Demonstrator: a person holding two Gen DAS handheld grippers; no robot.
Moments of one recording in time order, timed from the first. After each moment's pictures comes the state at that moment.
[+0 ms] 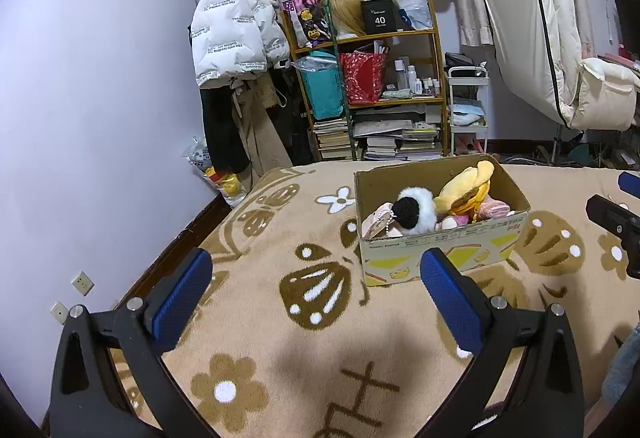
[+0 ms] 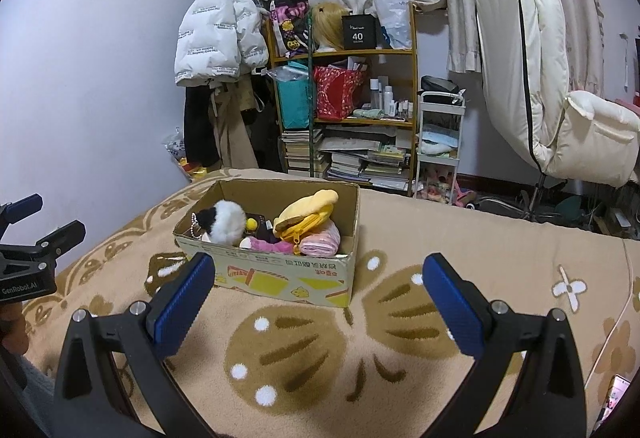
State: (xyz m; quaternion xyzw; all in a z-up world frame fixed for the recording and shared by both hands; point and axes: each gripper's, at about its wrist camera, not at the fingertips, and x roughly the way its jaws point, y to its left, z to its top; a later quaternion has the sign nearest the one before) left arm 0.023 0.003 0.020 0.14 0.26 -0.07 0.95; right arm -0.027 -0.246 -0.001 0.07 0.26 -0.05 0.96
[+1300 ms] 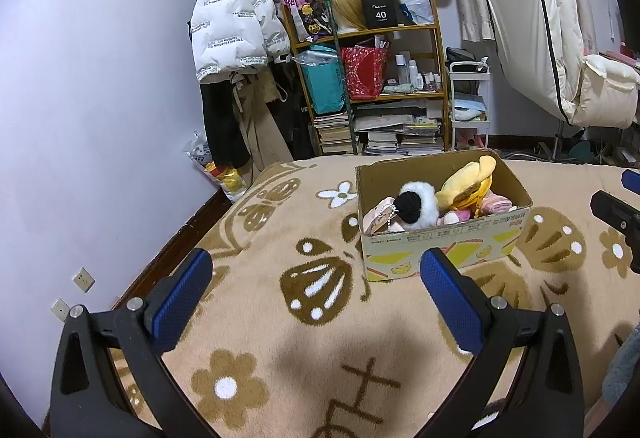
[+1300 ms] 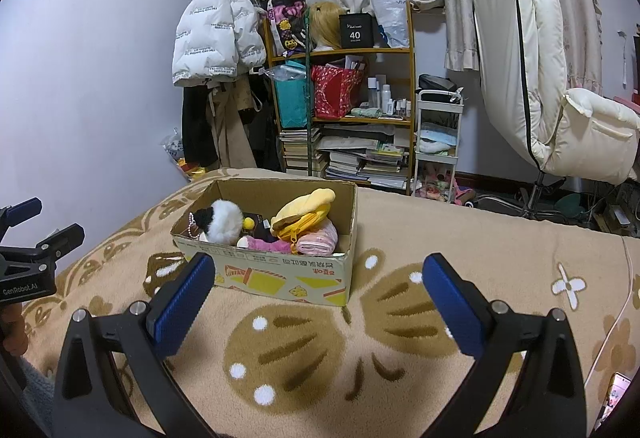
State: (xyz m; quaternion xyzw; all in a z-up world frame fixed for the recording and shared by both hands) left arm 0.021 0.002 0.010 0.14 0.26 -0.07 0.95; right arm -0.027 -0.248 -0.002 0.07 0.25 -0.05 0.96
